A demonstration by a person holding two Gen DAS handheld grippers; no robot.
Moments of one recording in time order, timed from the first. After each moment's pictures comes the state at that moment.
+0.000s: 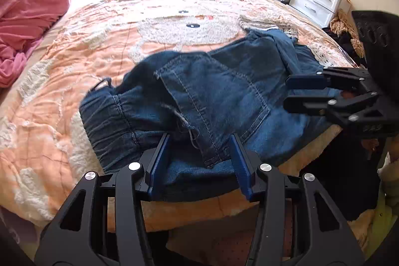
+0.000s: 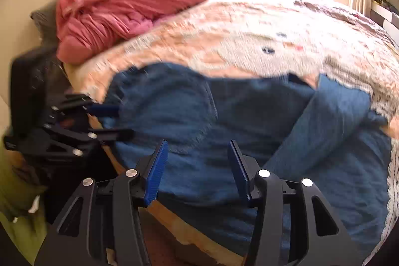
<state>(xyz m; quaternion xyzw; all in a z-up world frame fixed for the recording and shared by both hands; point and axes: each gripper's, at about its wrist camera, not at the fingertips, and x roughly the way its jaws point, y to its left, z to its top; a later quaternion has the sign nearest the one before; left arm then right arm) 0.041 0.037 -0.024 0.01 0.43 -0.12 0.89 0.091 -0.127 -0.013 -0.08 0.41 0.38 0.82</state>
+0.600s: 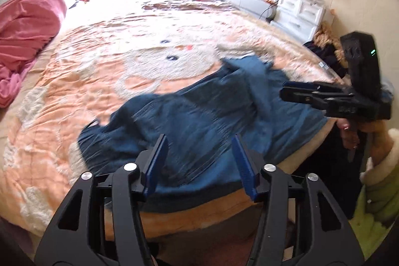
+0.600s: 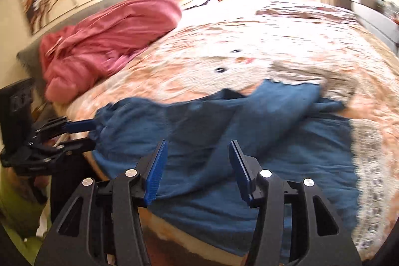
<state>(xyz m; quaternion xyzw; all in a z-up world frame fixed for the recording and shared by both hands) 0.033 0.012 0.030 -0.01 0.38 -0.17 0.91 0.095 -0.219 0.019 0.02 0.37 0.32 0.87</state>
